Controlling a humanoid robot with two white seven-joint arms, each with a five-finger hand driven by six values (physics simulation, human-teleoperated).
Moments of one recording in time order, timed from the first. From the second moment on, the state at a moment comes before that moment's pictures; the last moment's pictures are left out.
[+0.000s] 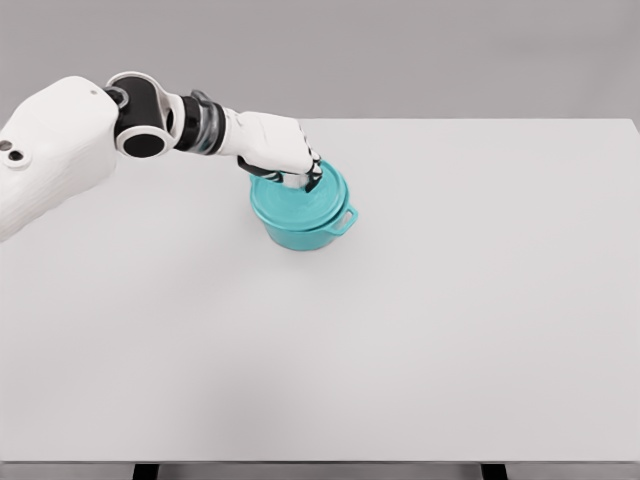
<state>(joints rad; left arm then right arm) -1.26 0.44 -1.29 -1.10 -0.53 -0.61 -0.43 0.08 0.00 -0.19 0.05 0.07 -0.22 -0.03</state>
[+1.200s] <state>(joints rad) -1.18 0.76 -1.29 -1.10 -0.50 -0.61 -0.44 0.08 0.00 -0.19 0.05 0.07 -0.22 -0.03</state>
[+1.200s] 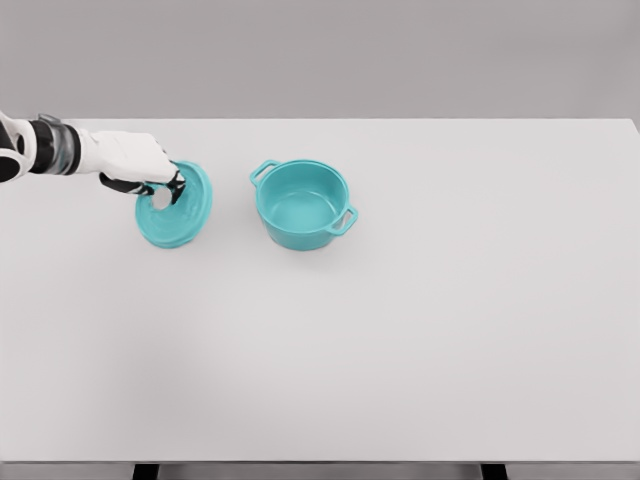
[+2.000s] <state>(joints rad) -0.83 0.90 -0.84 -1.11 -0.27 -0.61 -0.43 0.08 0.00 -0.19 0.05 0.07 -0.22 -0.03</state>
